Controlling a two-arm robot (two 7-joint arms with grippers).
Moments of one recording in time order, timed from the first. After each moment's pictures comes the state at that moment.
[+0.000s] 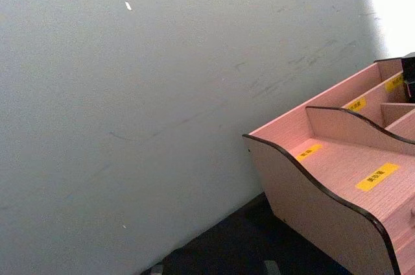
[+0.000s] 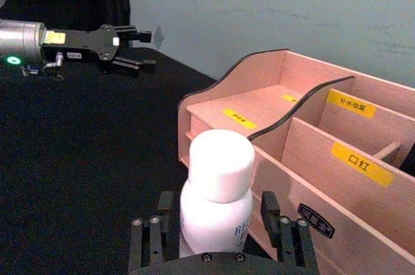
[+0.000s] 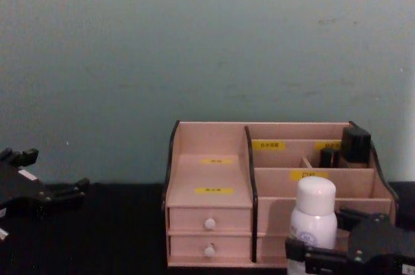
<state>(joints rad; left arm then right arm) -0.20 0.60 0.45 -1.41 -0.25 -0.12 0.03 0.26 0.47 -0.46 -1.29 0.40 -0.16 0.64</state>
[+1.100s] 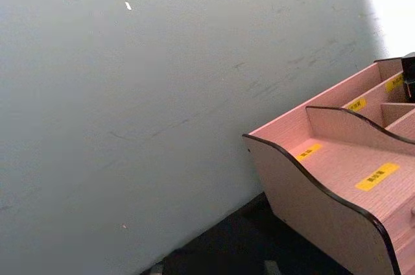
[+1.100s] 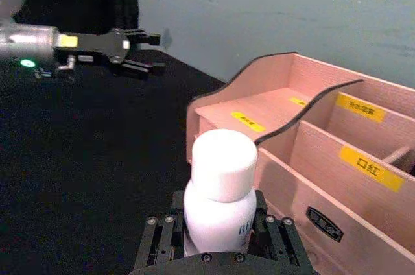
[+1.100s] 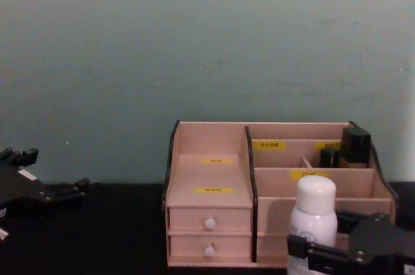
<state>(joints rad) -0.20 0.60 0.45 -1.41 -0.25 -0.12 0.03 0.26 0.48 -0.46 -1.29 0.41 -0.16 0.66</state>
